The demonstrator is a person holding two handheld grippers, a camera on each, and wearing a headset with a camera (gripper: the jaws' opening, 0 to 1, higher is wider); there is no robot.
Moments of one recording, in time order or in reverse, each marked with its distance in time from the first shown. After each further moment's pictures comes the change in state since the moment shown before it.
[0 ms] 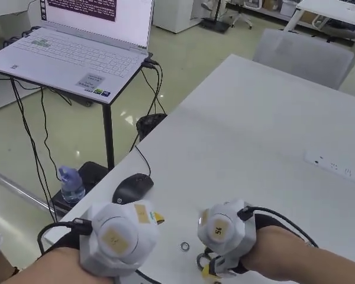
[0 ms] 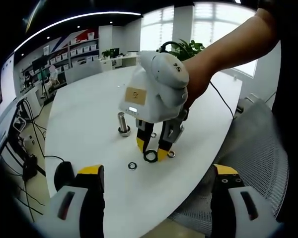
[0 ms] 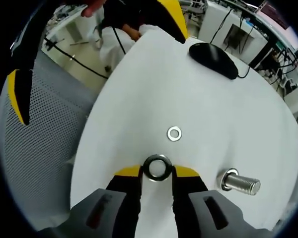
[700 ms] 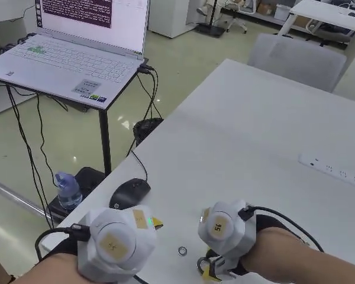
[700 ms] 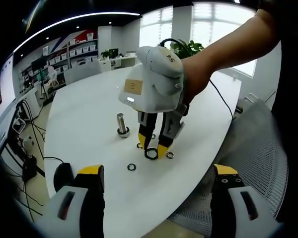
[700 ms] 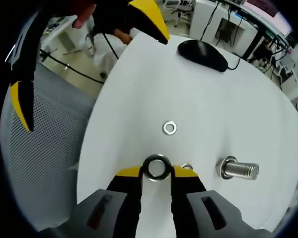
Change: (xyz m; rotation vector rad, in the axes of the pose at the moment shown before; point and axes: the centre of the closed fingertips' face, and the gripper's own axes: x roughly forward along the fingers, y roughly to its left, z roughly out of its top) left arm 0.000 0.000 0.005 0.001 -0.007 -0.007; right arm -0.013 -0.004 -0.008 0.094 -0.017 0.001
